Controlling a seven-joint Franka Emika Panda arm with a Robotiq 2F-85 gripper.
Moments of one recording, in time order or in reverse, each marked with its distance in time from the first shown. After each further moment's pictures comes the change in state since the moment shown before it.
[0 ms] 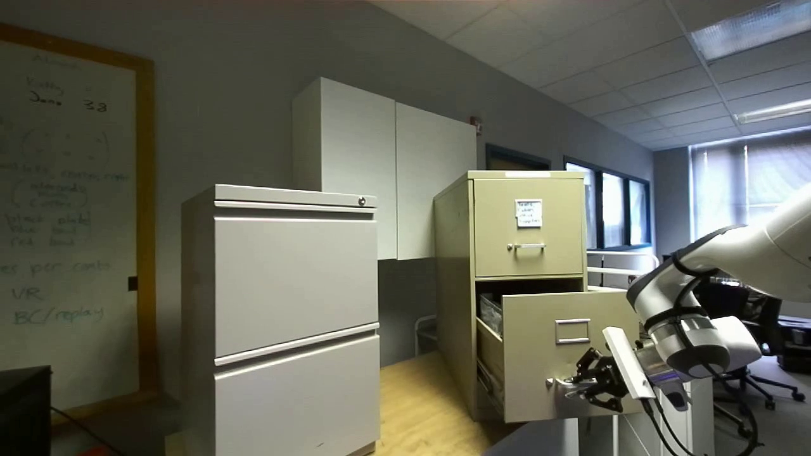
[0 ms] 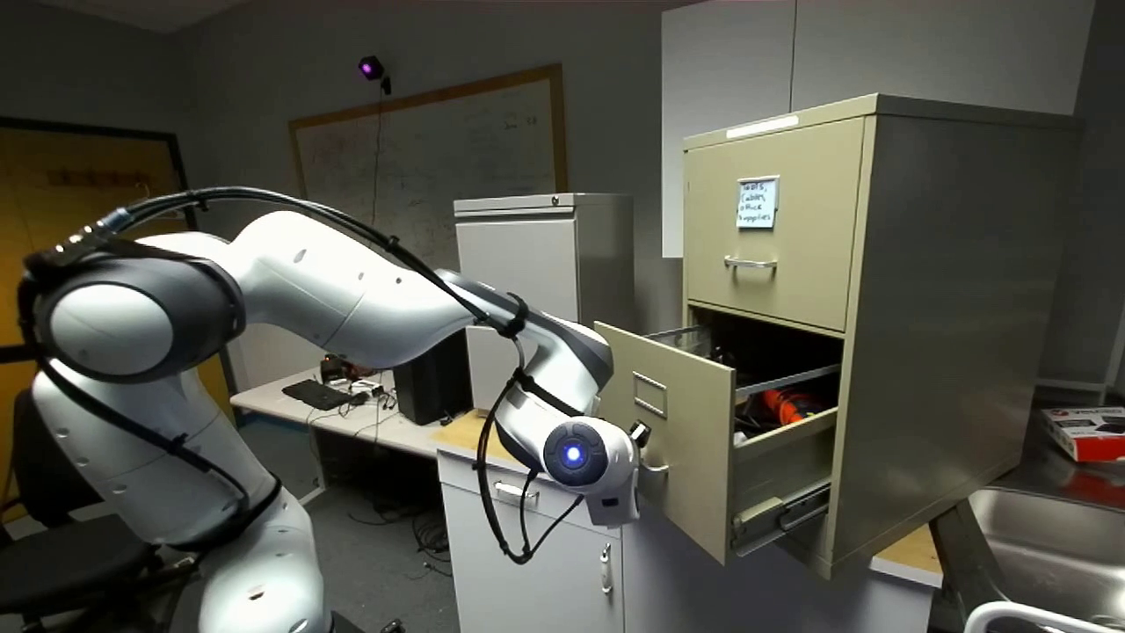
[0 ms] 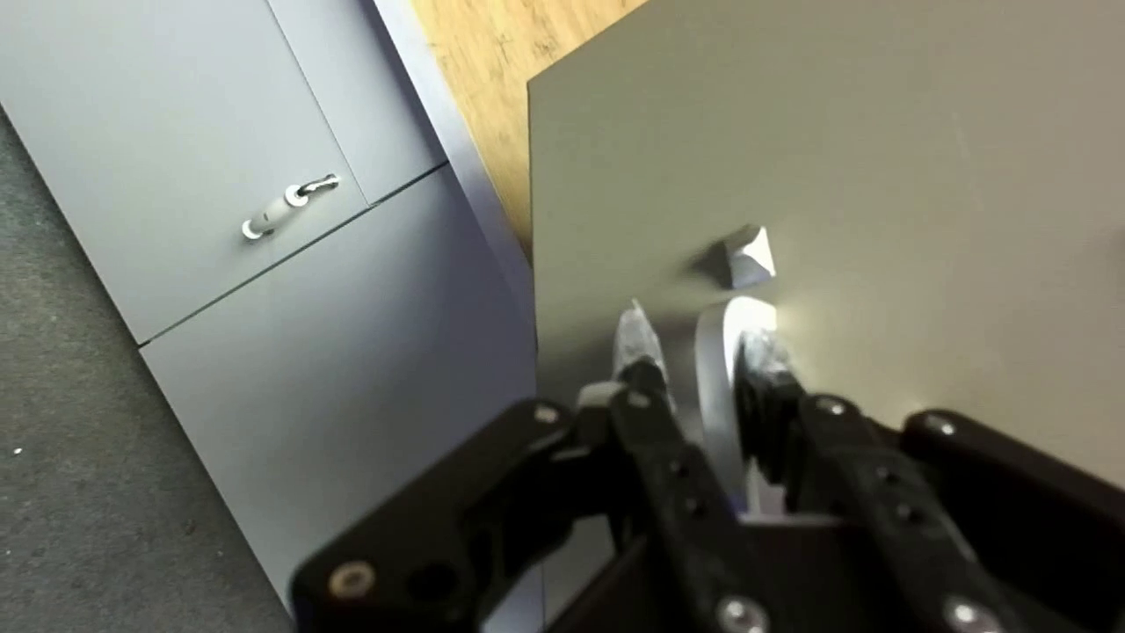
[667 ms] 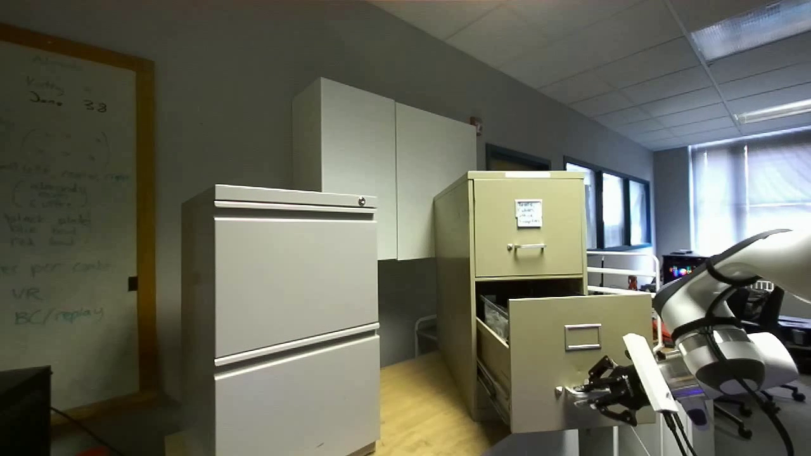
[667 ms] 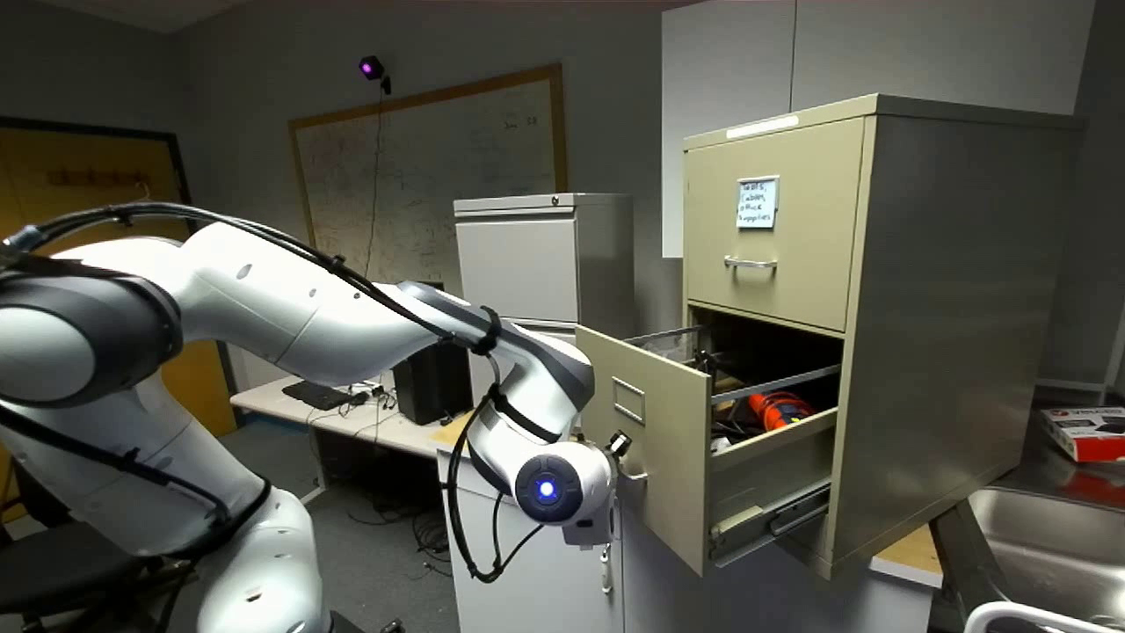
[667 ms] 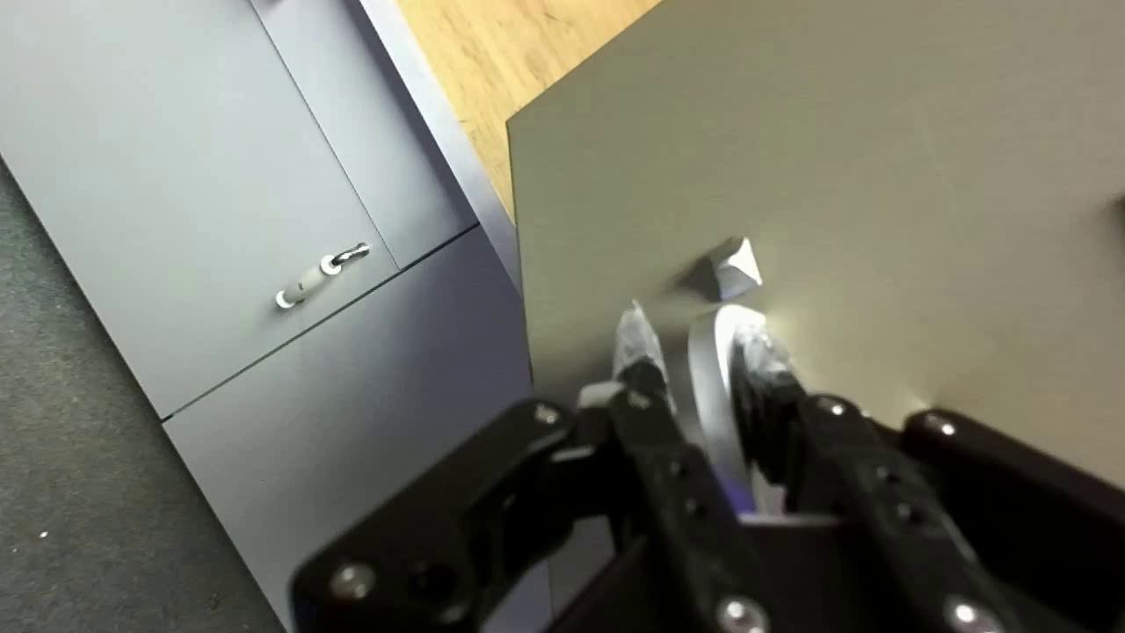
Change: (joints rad) arm -0.018 -0.112 -0.046 -0.120 -0.003 -0.077 0.004
